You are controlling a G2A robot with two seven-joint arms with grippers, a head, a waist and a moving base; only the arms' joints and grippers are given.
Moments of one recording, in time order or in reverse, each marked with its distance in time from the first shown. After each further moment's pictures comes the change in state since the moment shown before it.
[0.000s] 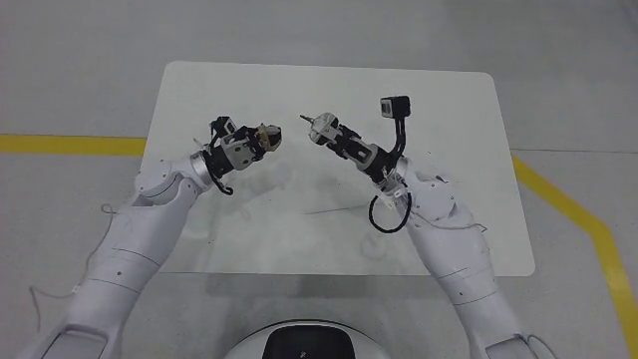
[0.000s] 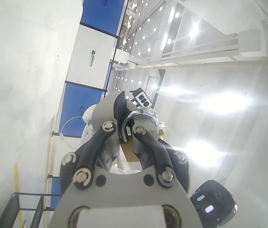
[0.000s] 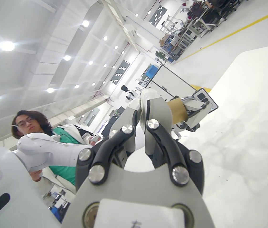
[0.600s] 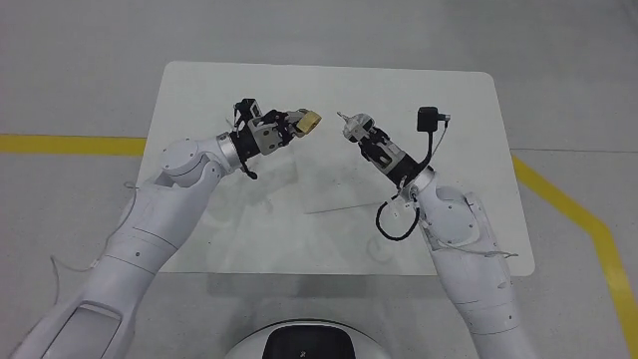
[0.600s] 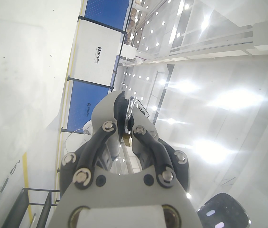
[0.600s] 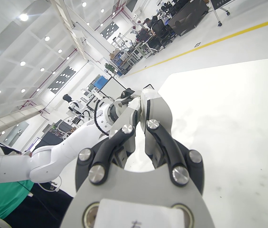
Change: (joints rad) left arm -0.100 -0.040 0.106 -0.007 0.017 0.021 0.091; right arm -0.169 0.032 0.143 -0.193 -0.418 0.138 -0.223
